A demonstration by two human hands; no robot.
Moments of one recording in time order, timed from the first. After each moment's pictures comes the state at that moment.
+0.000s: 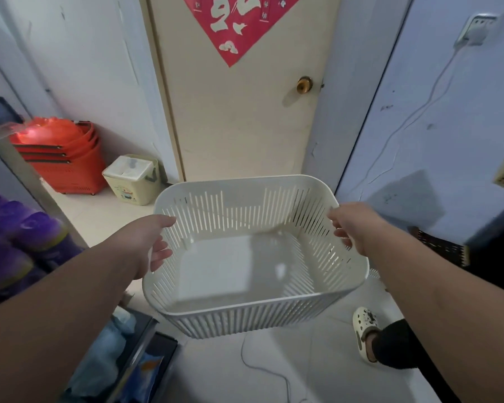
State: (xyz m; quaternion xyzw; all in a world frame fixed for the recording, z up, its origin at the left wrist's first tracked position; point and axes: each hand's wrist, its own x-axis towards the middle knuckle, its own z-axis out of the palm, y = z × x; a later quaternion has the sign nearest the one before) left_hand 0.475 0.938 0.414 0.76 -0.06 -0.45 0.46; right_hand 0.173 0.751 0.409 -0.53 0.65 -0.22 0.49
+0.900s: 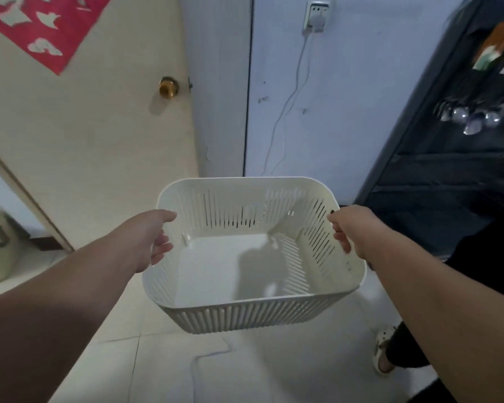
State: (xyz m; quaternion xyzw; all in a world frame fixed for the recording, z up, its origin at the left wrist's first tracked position) left_hand 0.366 0.678 0.400 0.72 -0.25 -0.55 0.35; right_hand 0.017 0.659 0.403 -0.32 0.78 -0.32 0.42
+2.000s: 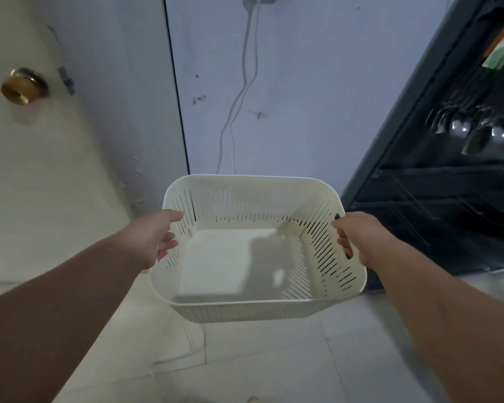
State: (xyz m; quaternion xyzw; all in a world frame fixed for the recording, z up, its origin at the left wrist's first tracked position) left_hand 0.130 0.392 0.362 0.72 -0.24 -0.56 0.34; right_hand -0.215 0.401 0.374 -0.31 0.79 -0.31 0.43
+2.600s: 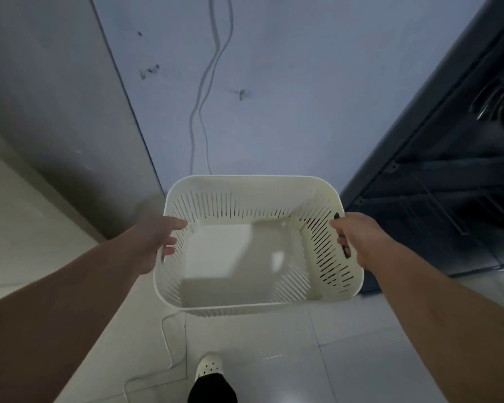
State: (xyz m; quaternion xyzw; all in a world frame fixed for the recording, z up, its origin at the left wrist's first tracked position) left_hand 0.052 0.221 0.291 0.71 -0.28 -0.59 0.25; right_hand -0.287 0.226 0.289 -0.28 0.80 -0.28 0.46
